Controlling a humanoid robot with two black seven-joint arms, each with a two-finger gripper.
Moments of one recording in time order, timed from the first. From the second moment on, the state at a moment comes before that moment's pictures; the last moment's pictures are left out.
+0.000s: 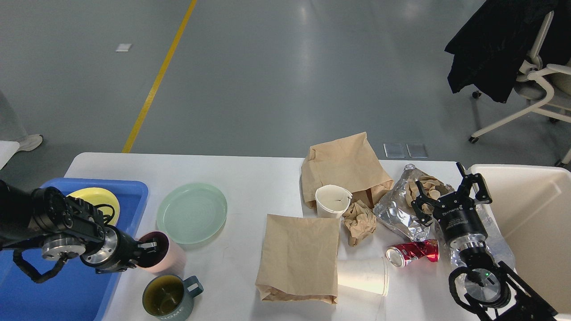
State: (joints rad) left arm -1.51 0.38 1.31 -1.31 -0.10 -0.15 -0.08; right arm 0.20 -0.19 1.23 0.84 -0.29 0.40 0.37
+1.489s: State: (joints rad) left arm -1.35 1.01 0.98 -0.69 0.63 -0.78 -0.31; right arm 0.20 -0.19 1.23 0.84 -0.29 0.40 0.37
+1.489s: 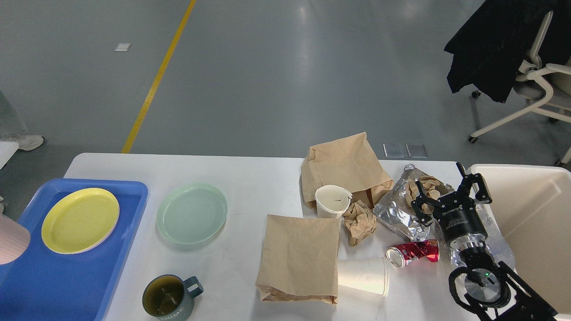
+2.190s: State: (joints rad) left arm -0.90 0.81 0.79 -0.32 0.67 -0.70 -0.38; right arm 0.20 -0.19 1.23 0.84 -0.29 0.40 0.37
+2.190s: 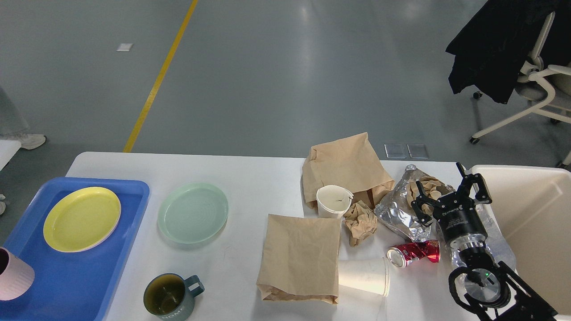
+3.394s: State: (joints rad) left arm -0.84 0.82 0.75 -0.32 0.47 -0.60 -0.37; right arm 0.20 -0.19 1.23 0.84 -0.29 0.40 0.37
